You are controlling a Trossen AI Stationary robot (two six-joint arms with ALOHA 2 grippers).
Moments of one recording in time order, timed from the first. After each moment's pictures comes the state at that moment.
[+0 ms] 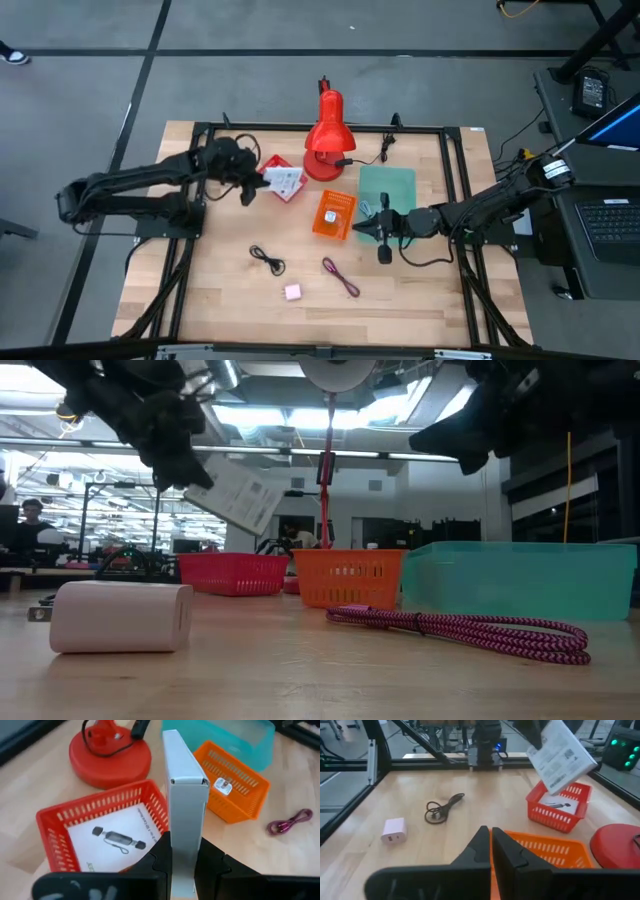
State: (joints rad) left arm 0.48 0.88 0.56 -0.35 0.26 -0.15; right arm 0.31 1.29 0.43 0.61 0.36 0.10
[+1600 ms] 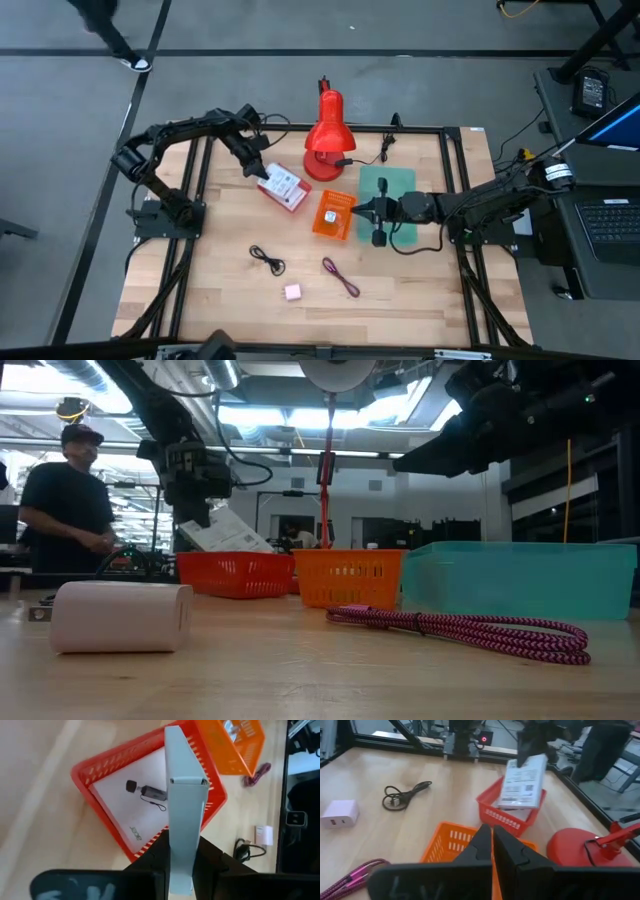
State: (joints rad) left arm 0.89 1.55 0.95 -0.85 0.77 0.38; right arm 0.13 1.29 0.43 0.59 0.27 -0.09
